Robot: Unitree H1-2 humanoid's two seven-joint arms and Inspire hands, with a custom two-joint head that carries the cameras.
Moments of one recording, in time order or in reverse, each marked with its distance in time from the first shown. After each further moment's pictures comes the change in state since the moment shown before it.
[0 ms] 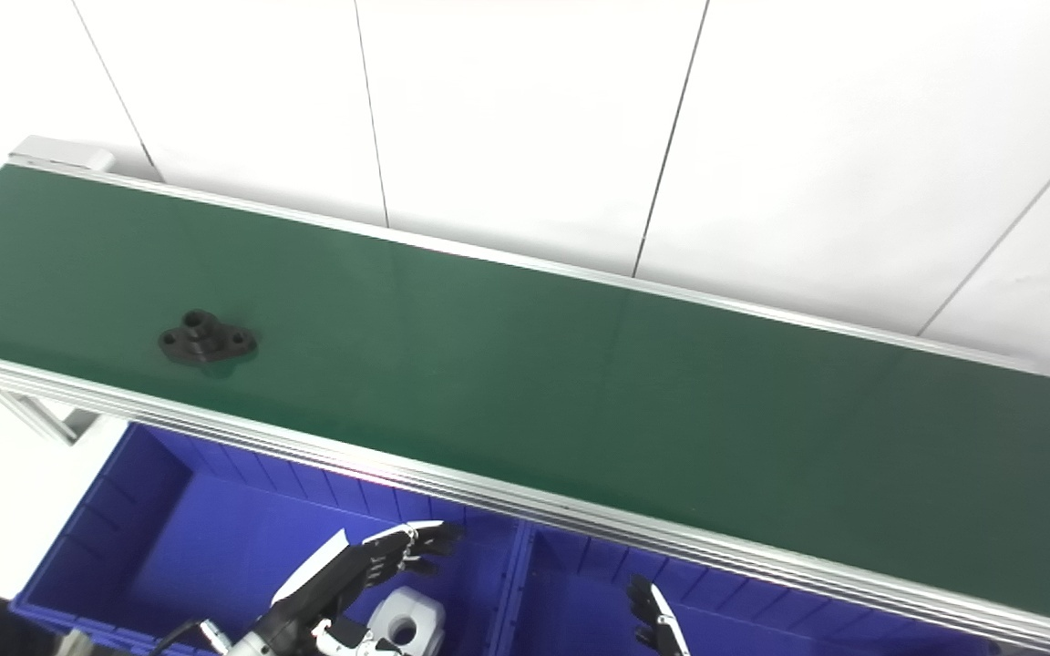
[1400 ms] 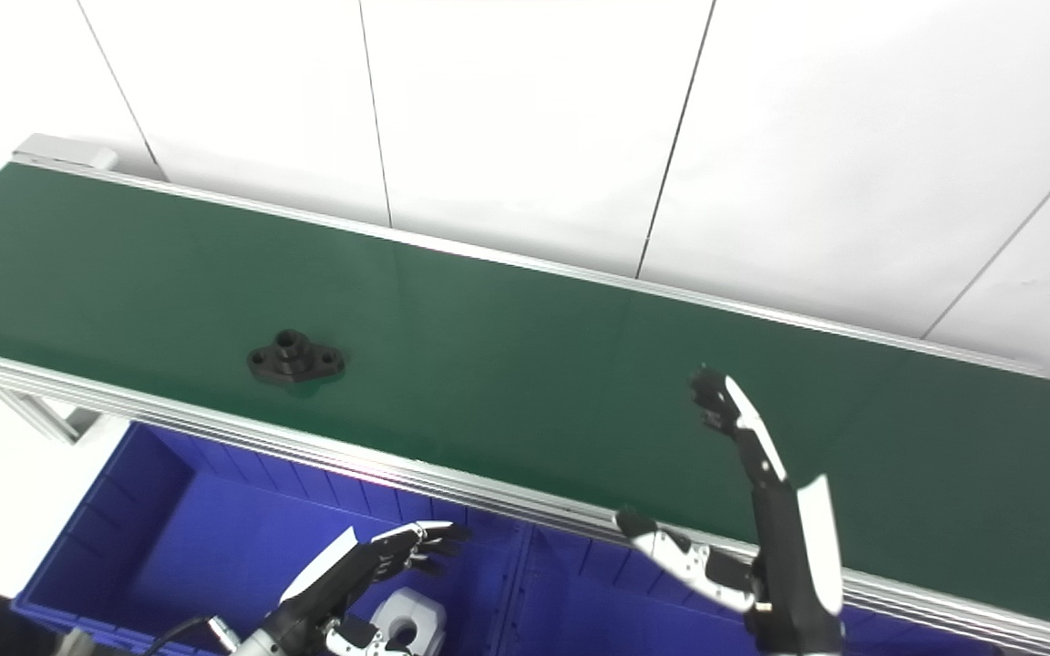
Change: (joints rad) left arm -0.038 0.061 -0.108 0.006 0.005 0.000 0.132; right arm -0.273 -0.001 -0.098 -0.431 0.001 0.156 0.152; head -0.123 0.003
